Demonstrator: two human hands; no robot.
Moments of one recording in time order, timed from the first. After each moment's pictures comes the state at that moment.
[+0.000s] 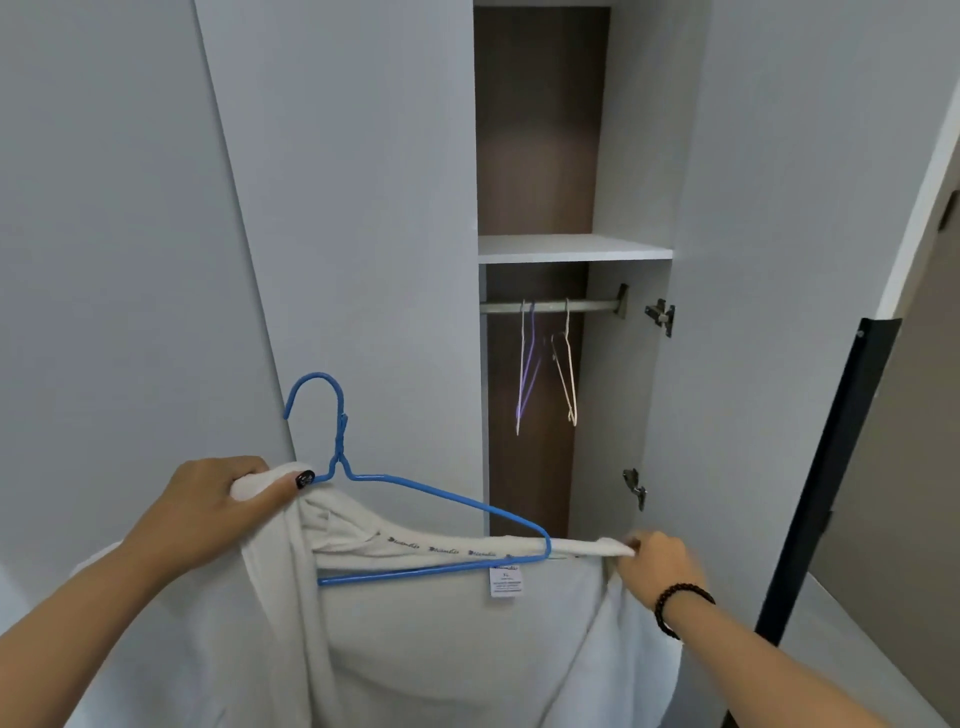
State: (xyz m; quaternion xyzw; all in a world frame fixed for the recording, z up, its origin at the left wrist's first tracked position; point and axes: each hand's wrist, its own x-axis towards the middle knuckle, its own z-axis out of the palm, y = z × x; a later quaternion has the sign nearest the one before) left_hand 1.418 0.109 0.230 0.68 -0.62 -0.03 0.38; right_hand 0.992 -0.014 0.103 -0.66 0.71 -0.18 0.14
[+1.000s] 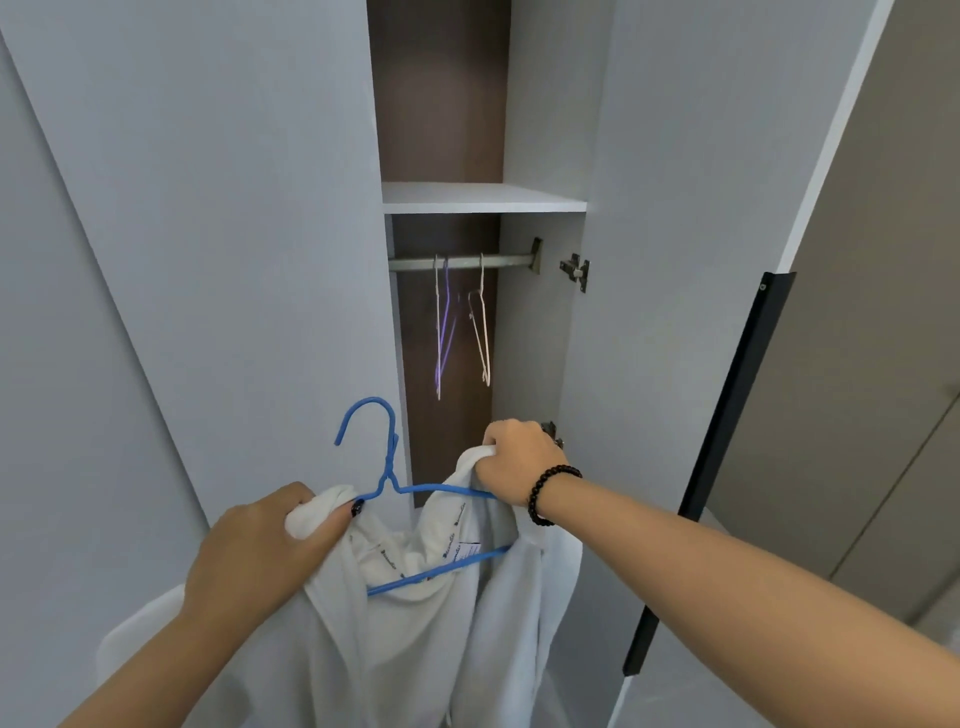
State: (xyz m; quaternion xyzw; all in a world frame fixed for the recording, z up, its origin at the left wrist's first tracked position) left_hand 1.320 0.061 0.163 0.69 -0.61 -0.07 0.38; right_hand 1.067 -0.017 0.201 -0.73 0.63 -0.19 0.15
